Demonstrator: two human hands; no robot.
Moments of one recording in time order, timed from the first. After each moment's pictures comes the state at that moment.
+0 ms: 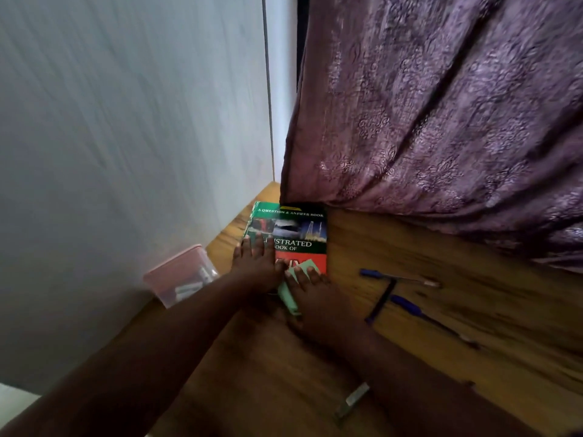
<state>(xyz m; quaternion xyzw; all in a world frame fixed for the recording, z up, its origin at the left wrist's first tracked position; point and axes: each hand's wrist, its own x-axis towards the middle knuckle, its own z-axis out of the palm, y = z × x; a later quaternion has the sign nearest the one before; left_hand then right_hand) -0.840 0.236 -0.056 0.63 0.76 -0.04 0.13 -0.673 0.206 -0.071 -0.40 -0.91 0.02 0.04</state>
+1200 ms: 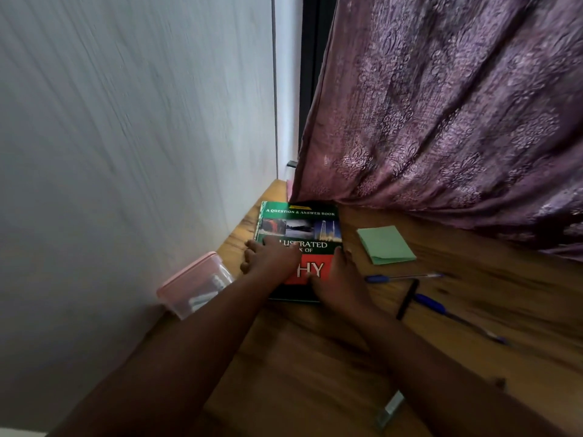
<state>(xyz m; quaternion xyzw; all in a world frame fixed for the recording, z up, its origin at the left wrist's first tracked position) -0.839 0.255 -0.032 0.44 0.85 0.13 0.25 -0.706 0.244 -0.066 -0.66 -0.68 0.25 0.17</state>
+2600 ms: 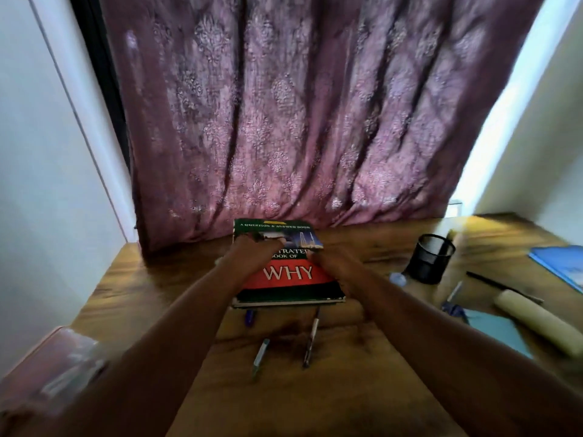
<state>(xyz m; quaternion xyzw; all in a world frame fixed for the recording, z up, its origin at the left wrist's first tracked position) -0.676 0.135 0.113 0.62 0.56 0.25 0.49 -0.512 0.110 0.066 -0.70 -0.33 0.45 0.45</state>
